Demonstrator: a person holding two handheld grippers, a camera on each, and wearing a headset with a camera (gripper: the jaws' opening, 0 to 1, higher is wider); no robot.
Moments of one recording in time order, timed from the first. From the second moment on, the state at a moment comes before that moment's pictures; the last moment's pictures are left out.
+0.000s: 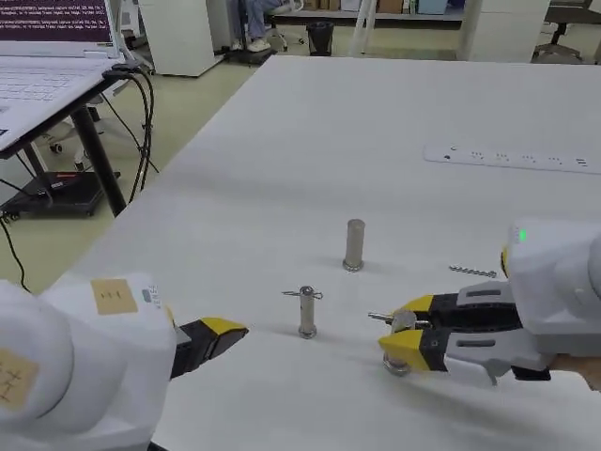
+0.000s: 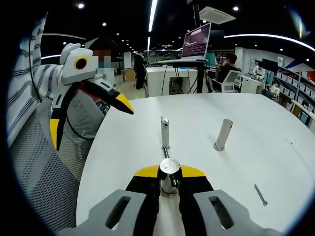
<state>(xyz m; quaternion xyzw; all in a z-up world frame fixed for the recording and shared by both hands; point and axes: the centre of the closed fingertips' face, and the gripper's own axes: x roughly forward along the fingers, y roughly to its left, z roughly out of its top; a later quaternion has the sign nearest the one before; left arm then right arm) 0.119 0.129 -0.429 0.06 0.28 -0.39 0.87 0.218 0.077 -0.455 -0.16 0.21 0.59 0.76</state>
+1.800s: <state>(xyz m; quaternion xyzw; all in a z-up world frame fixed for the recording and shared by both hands) 0.136 0.130 -0.412 0.02 0.27 -0.38 0.88 0.208 0.033 -0.387 -0.07 0.17 0.52 0.83</state>
